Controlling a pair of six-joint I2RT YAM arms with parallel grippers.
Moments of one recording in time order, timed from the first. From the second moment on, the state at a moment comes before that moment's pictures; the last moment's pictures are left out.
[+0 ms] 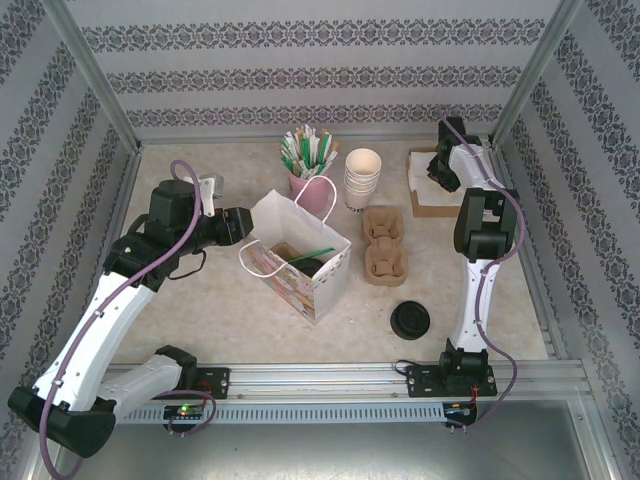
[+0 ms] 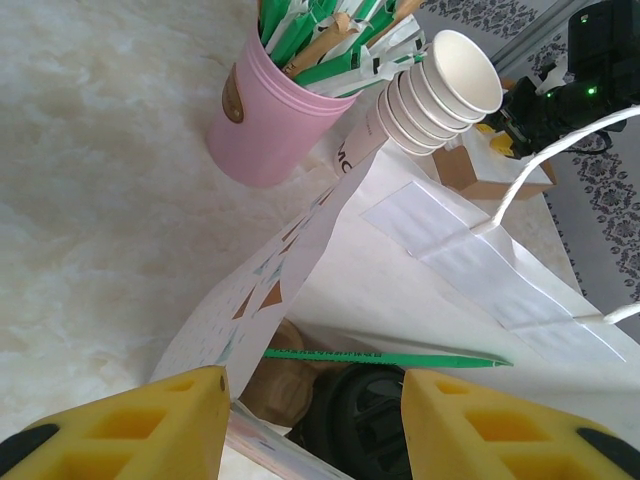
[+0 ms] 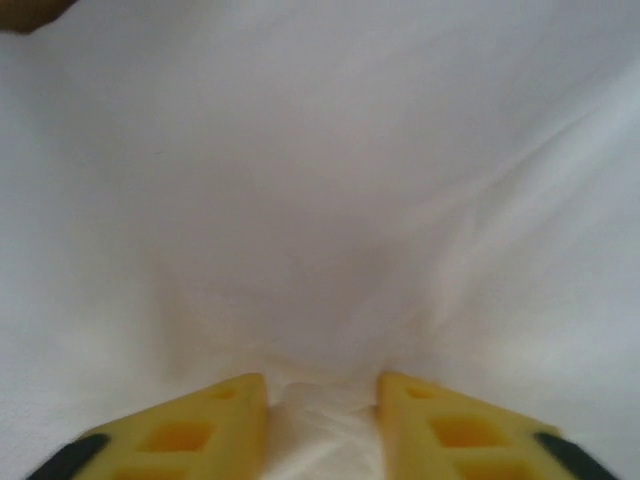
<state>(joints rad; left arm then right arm) -0.34 0.99 1.16 -0.78 0.21 -0.47 -0.08 2.36 2.05 -0.88 0.17 0.70</state>
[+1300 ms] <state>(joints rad) -0.35 1.02 1.12 -0.75 0.19 -0.51 0.79 1.12 1.45 -0.31 -0.08 0.64</state>
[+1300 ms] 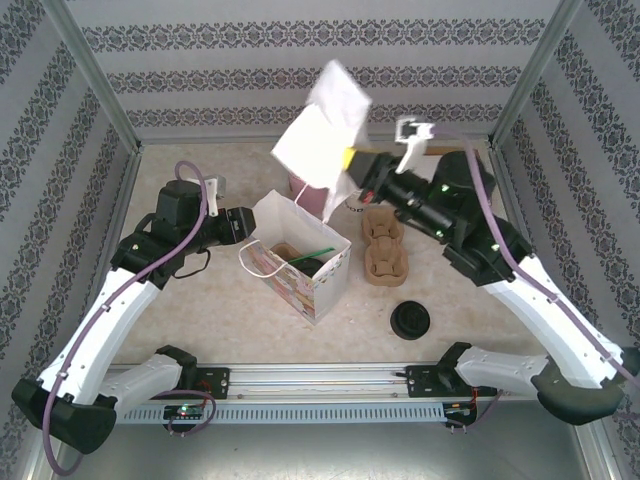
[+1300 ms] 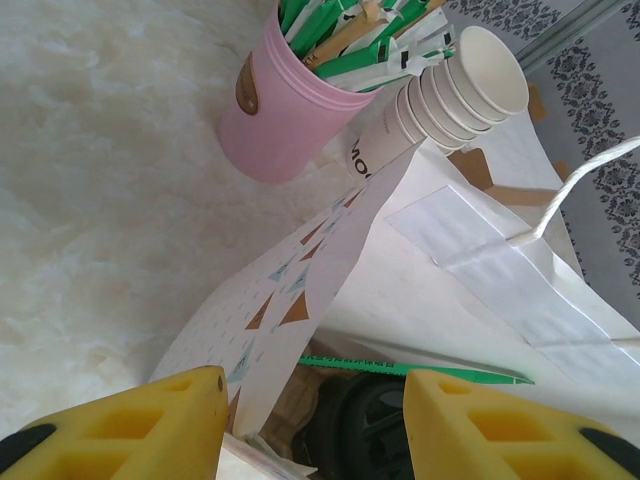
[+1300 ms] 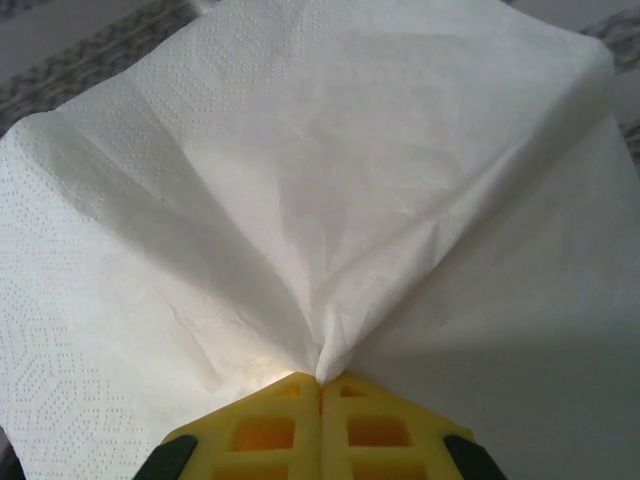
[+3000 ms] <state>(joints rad) -0.35 1.07 1.14 -0.75 0.16 -0.51 0.83 1.27 1.22 -0.51 -0.05 0.88</state>
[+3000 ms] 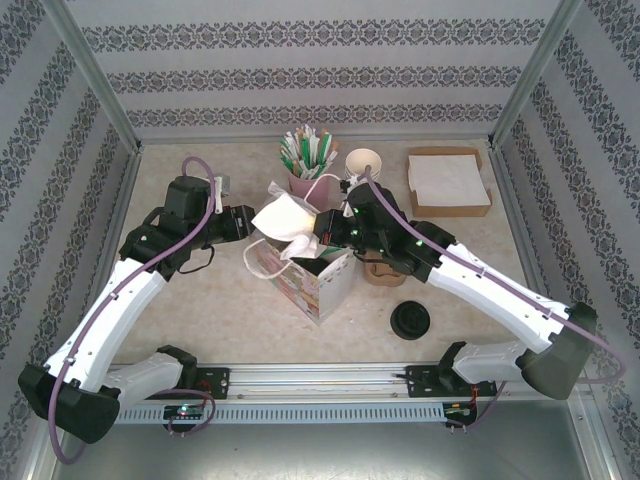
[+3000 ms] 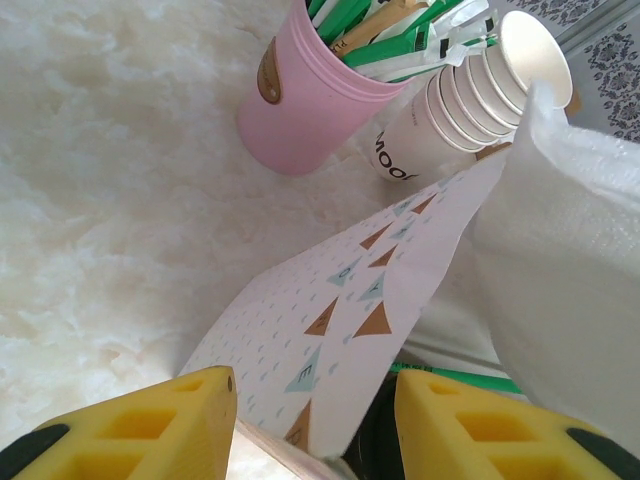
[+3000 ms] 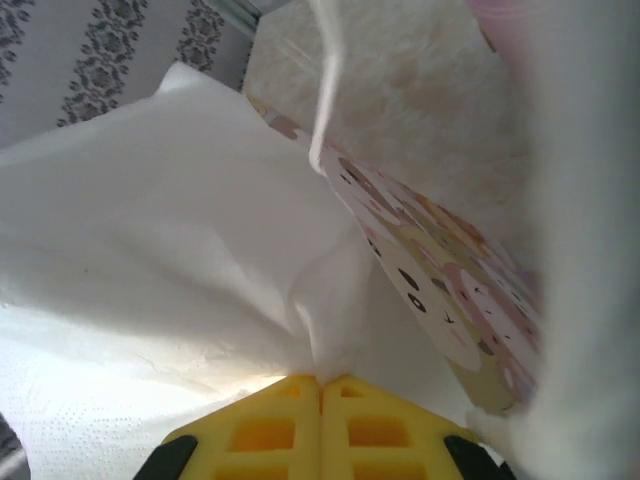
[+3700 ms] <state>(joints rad) -0.36 1.07 1.14 -0.75 0.16 -0.51 0.97 1.63 1.67 -0.99 0.19 0.52</state>
